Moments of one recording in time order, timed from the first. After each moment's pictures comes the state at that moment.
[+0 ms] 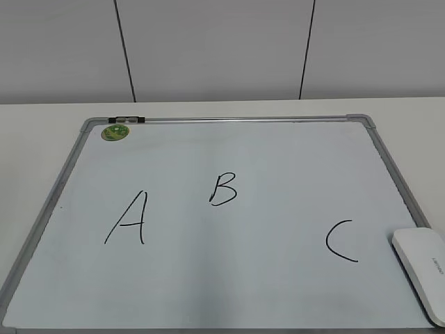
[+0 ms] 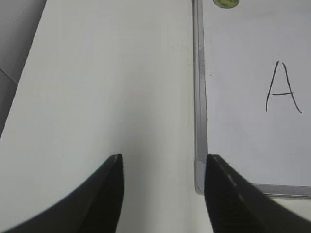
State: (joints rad) left arm -0.02 0.46 -0.72 0.08 1.06 -0.11; right arm 0.02 -0.02 -0.50 -0.10 1.15 0.01
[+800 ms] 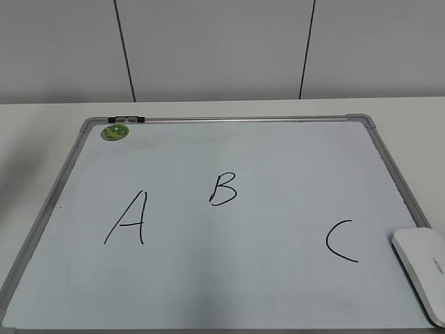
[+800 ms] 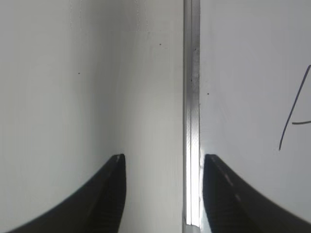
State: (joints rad) left arm -0.02 1.50 -1.22 0.00 1.00 -0.06; right arm 0.02 -0.02 -0.50 -0.10 1.15 0.01
